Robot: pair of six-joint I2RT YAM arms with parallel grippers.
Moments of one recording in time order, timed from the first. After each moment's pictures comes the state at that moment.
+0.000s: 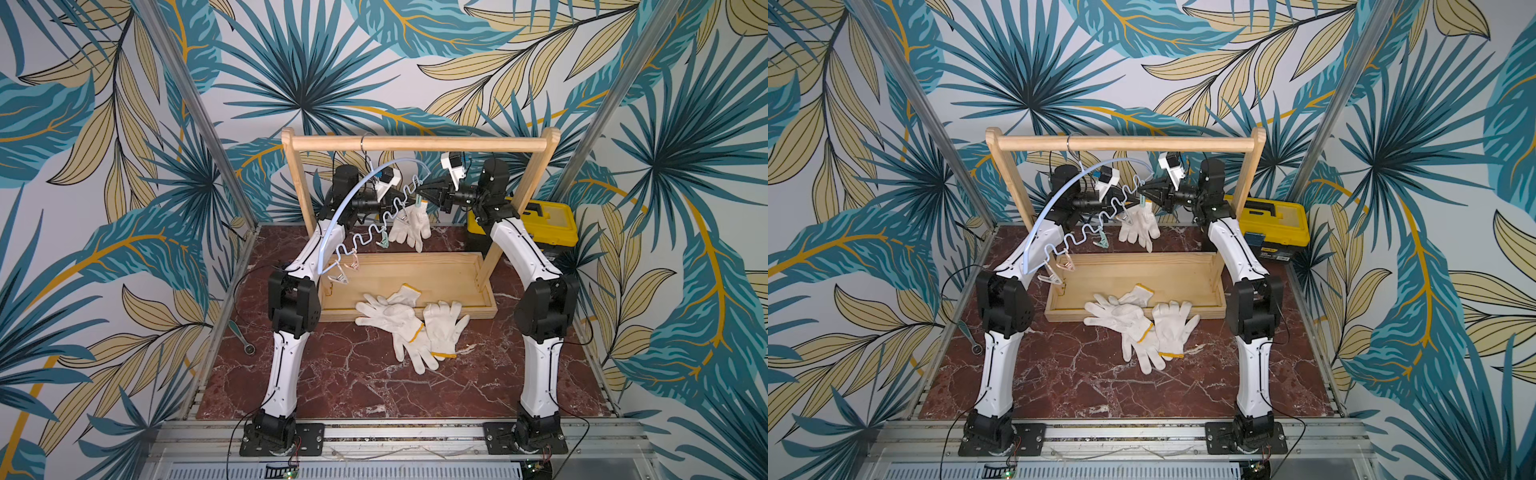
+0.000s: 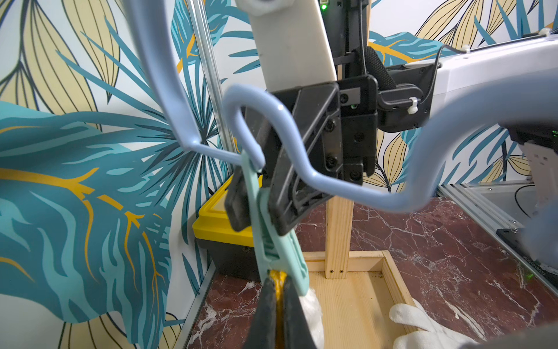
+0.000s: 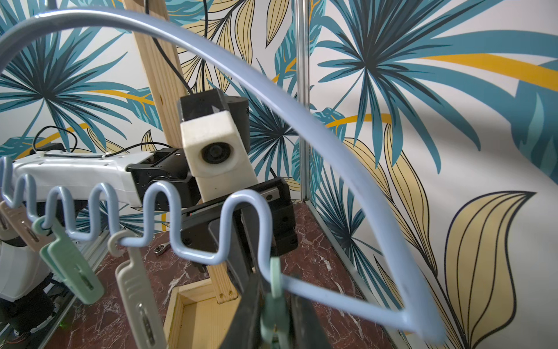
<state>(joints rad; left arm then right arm) -0.29 2.31 2.29 -0.02 1.17 0.17 0.17 2.17 2.16 0.06 -1.13 0.05</state>
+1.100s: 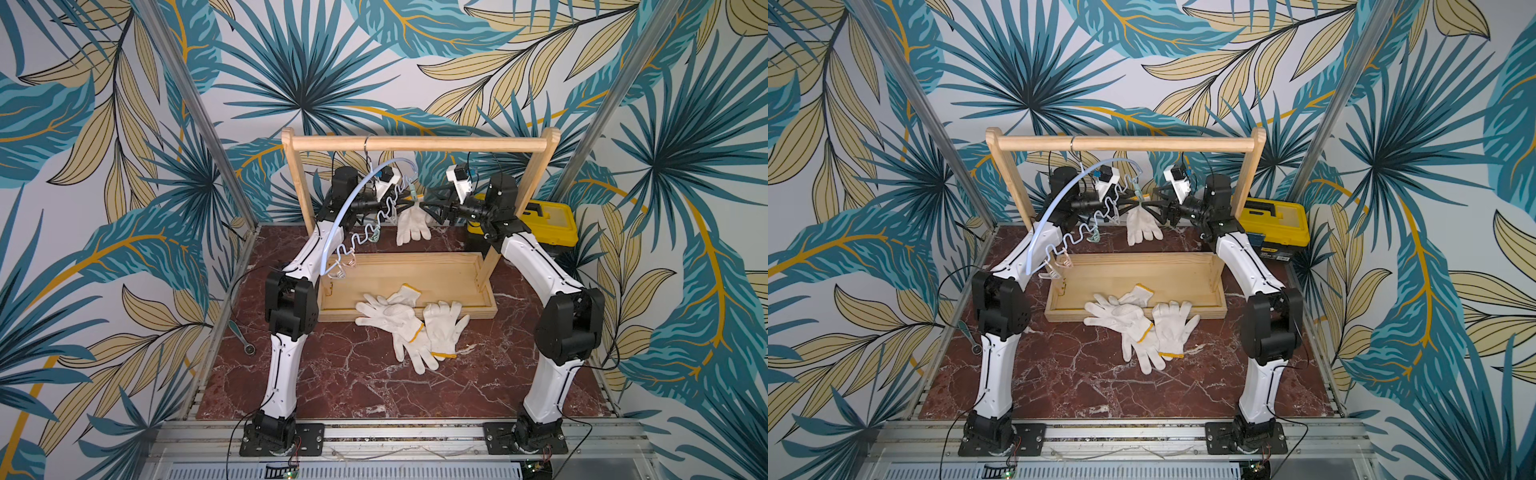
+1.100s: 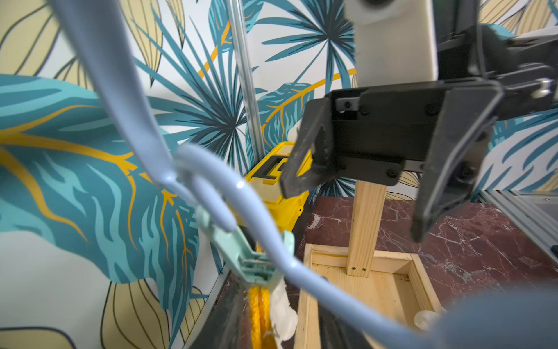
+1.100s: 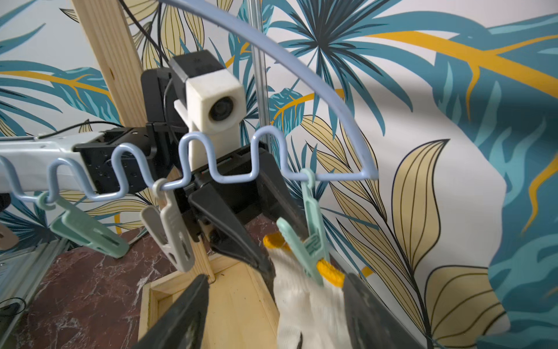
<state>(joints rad) -0.29 2.26 2.21 -0.02 1.00 0.18 0.17 1.90 1.74 0.09 -0.88 -0.03</state>
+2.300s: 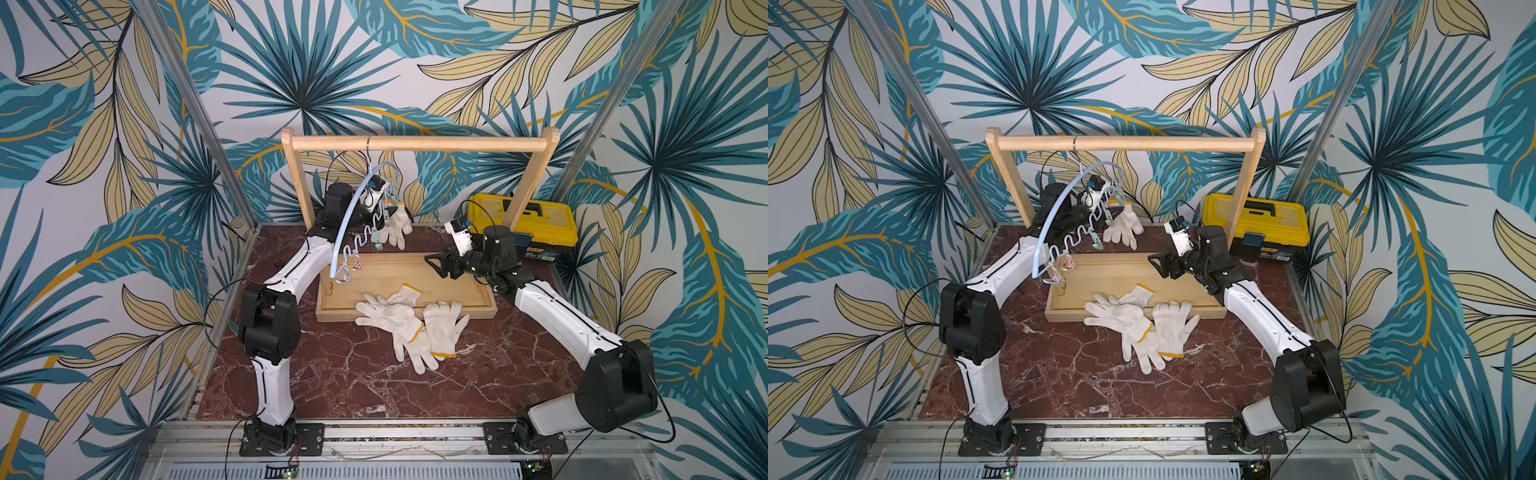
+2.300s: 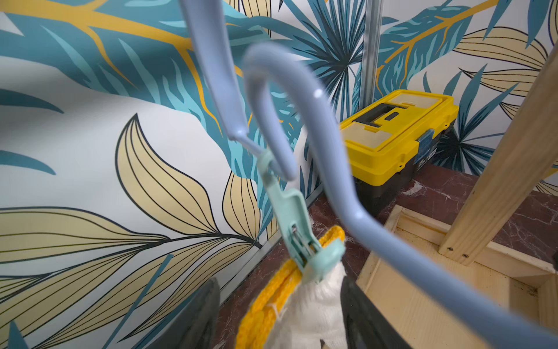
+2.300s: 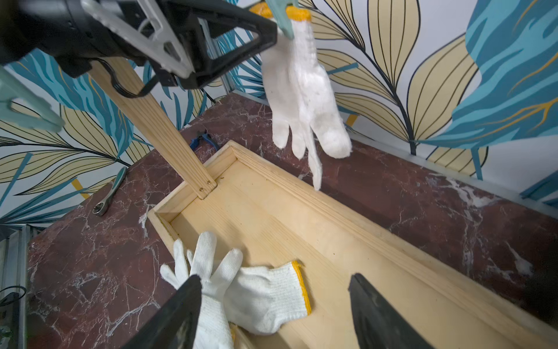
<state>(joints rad) -0.31 1.95 1.73 0.03 0.47 0.24 0.29 1.47 1.14 -0.13 -0.45 -0.01</state>
